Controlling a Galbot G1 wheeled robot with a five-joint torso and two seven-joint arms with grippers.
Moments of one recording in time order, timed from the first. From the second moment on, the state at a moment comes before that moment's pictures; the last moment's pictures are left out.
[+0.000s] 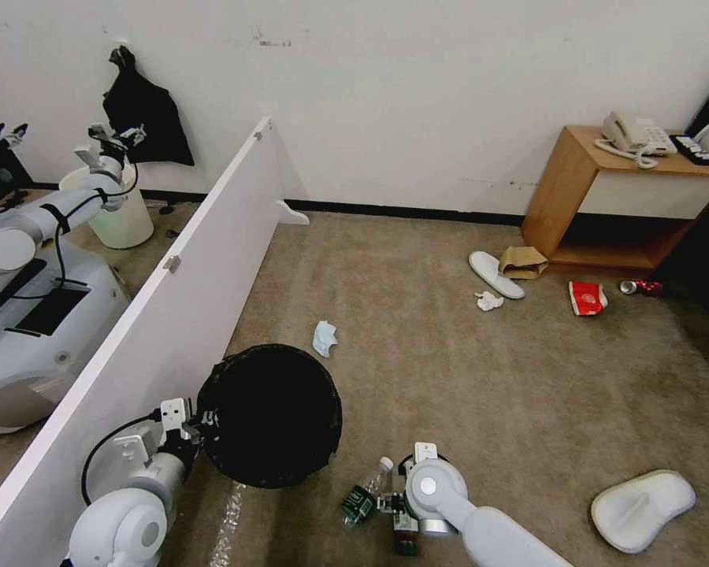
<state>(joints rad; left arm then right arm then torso) 1.53 -1.12 -0.57 -2.03 -0.74 0.40 -0.22 -0.98 1.14 -0.26 1.58 1.51 -0.67 1.09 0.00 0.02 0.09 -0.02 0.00</state>
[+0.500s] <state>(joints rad) 1.53 -1.12 -0.57 -2.03 -0.73 0.40 -0.22 -1.00 1.12 -0.23 1.55 1.47 -0.66 1.07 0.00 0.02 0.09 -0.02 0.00</state>
